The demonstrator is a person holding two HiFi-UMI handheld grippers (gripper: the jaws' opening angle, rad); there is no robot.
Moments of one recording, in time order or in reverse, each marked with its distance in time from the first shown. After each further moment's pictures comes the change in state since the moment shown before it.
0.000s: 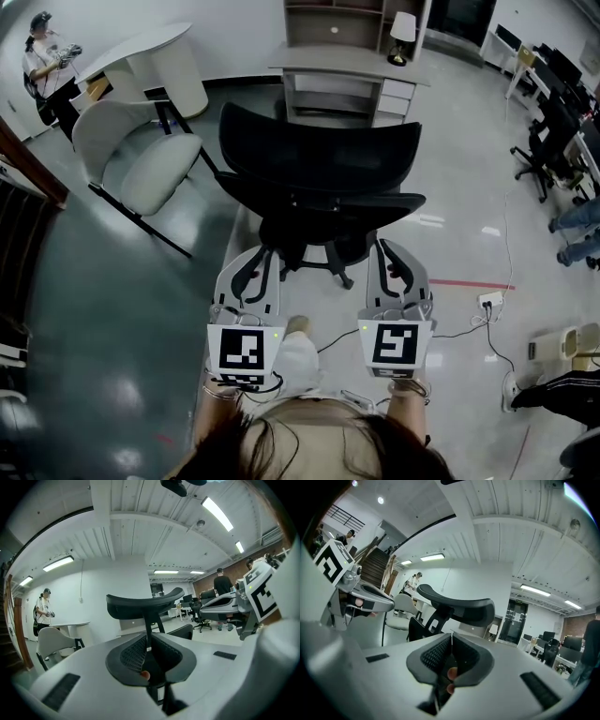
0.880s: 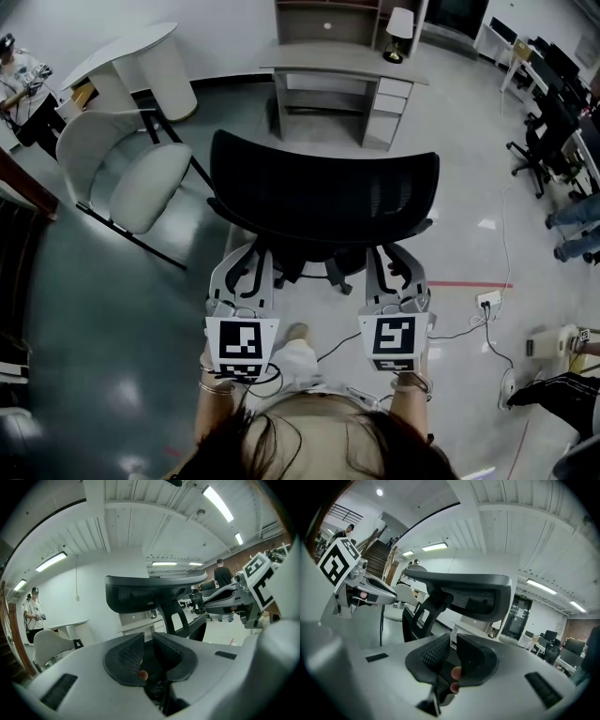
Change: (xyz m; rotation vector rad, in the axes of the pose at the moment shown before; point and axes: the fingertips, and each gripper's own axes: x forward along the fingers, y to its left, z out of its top) left arm 0.075 0.050 -0.017 0.054 0.079 -0.019; right arm 0.078 -0.008 -0.017 -0.042 0.109 0.033
